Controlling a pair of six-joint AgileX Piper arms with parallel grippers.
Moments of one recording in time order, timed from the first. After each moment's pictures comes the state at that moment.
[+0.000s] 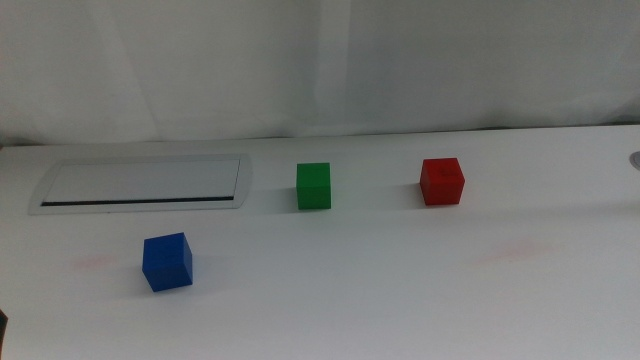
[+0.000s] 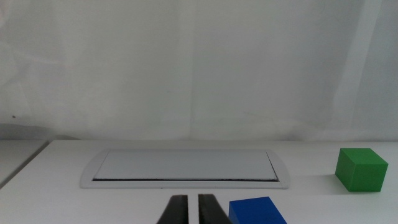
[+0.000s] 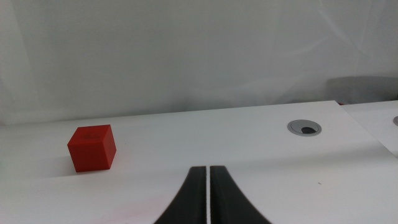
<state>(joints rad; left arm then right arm) 0.05 0.09 0.00 -0.05 0.10 0.02 0.06 0.21 0.00 -0.27 0.00 0.29</state>
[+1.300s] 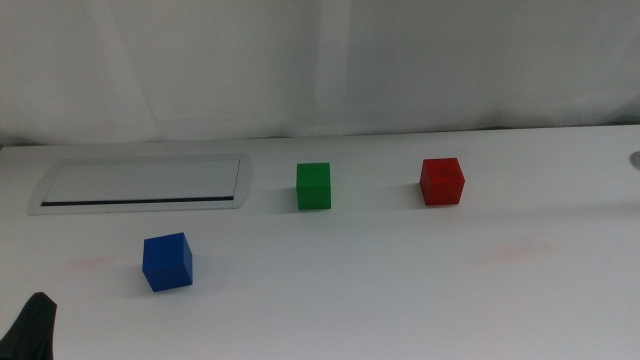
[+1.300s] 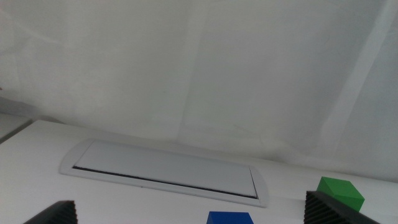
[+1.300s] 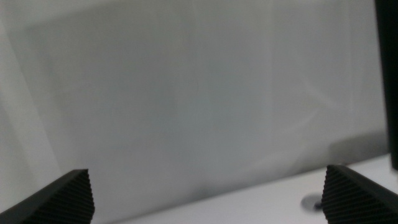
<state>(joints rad) 0.05 0.09 0.00 -0.06 0.09 -0.16 0.06 0.21 -0.37 -0.19 0.21 0.39</state>
